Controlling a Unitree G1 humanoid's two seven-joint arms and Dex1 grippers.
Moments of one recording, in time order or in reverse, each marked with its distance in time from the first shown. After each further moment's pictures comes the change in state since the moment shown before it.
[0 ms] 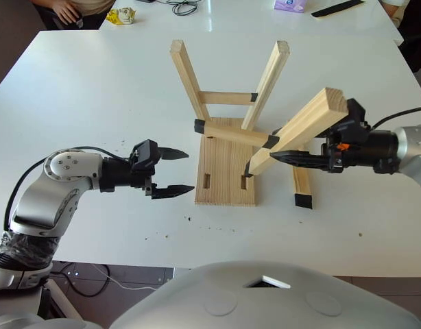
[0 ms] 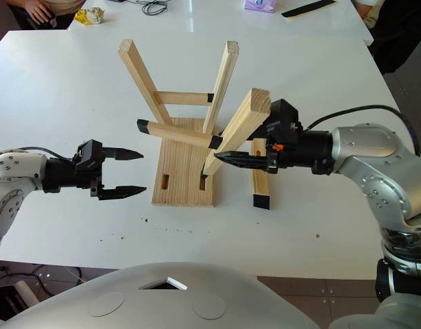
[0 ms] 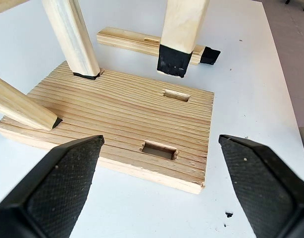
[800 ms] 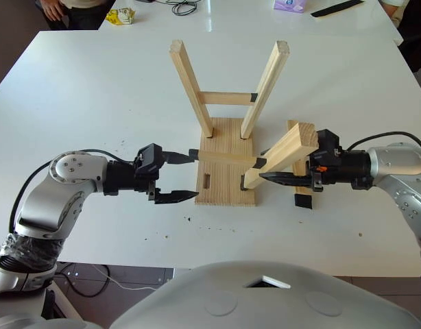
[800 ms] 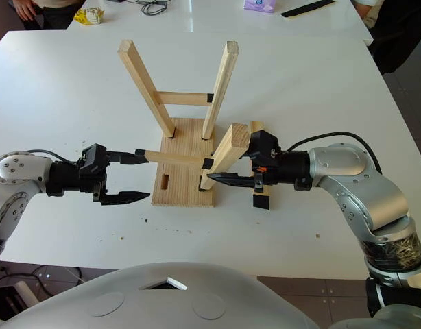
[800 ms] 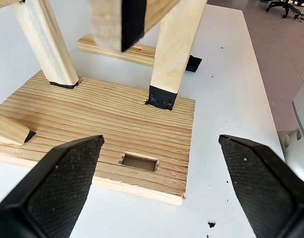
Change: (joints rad) left arm 0.006 -0.022 -0.005 -0.038 -0.013 0.025 -0.040; right arm 0.088 0.053 0.095 0.023 -0.158 -0.167 0.060
